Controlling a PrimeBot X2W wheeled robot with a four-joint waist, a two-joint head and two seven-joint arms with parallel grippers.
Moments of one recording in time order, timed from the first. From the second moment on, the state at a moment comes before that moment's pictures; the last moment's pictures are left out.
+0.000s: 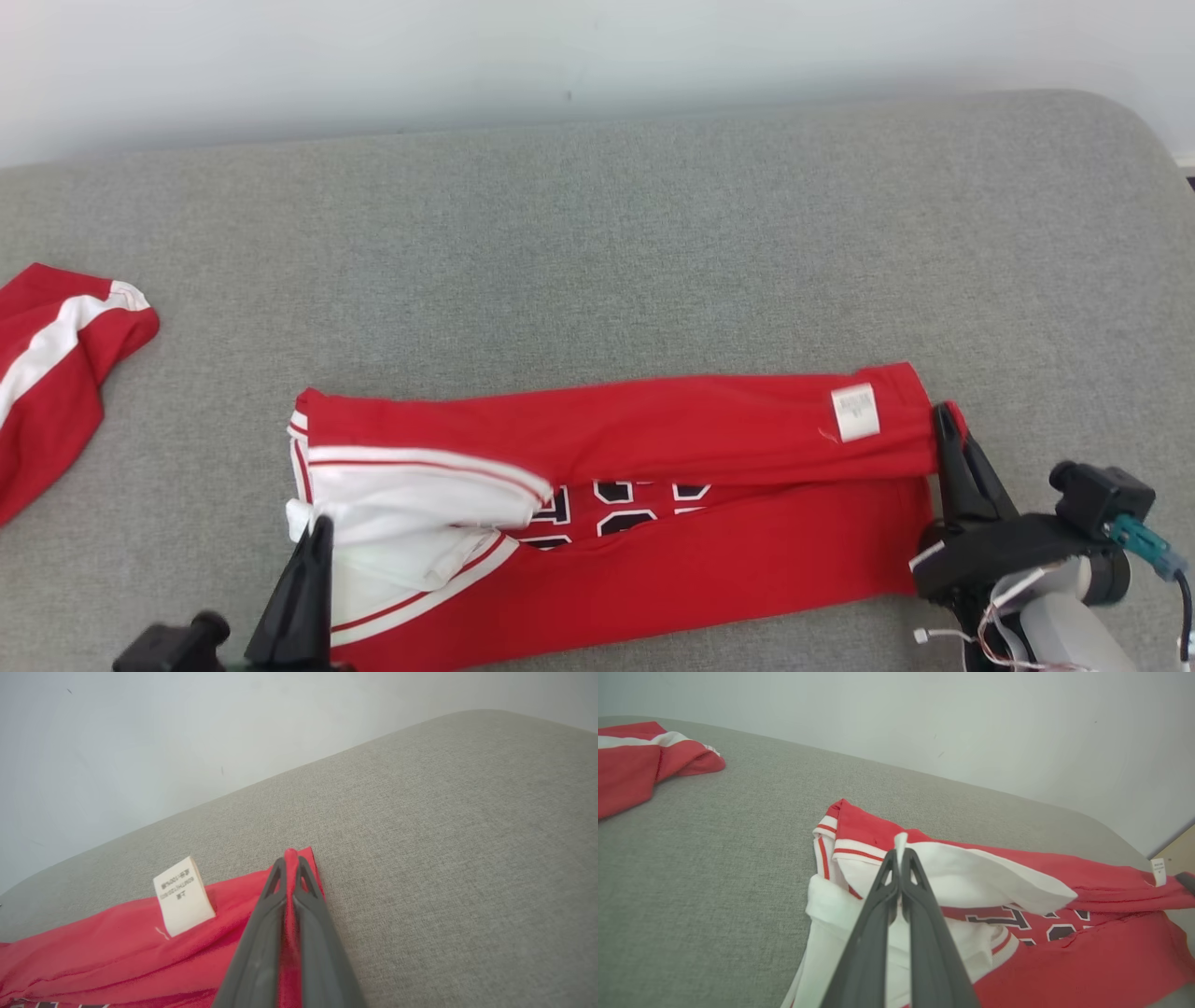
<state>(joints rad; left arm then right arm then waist) -0.04 0.32 -0.28 0.09 -0.62 -0.03 -0.26 -0.29 -0.27 0.09 0.49 0.56 0.13 -0.26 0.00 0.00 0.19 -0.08</state>
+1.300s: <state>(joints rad) 0.05 0.08 0.12 0.12 -0.15 -0.09 -0.26 -0.30 -0.25 0.10 0.77 0.52 0.13 -0.09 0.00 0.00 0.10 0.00</state>
